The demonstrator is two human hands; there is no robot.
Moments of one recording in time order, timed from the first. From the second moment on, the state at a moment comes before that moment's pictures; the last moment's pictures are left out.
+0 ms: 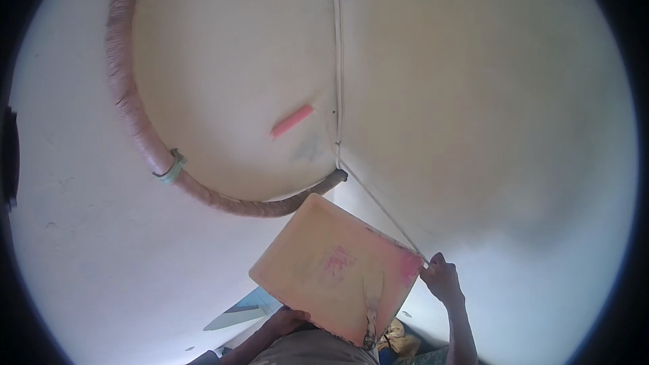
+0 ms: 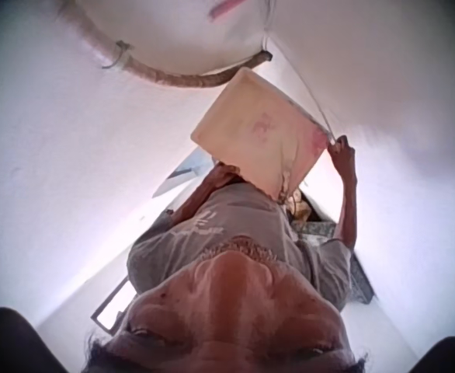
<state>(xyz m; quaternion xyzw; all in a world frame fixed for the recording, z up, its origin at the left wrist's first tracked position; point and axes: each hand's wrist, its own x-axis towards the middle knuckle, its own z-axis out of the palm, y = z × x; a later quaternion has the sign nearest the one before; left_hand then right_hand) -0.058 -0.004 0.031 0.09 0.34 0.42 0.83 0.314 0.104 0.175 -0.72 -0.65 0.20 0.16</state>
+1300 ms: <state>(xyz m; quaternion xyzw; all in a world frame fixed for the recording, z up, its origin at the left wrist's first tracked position) -0.052 0.011 0.033 0.12 0.35 0.43 0.82 0.407 0.008 0.230 -0.76 -0.63 0.18 0.04</state>
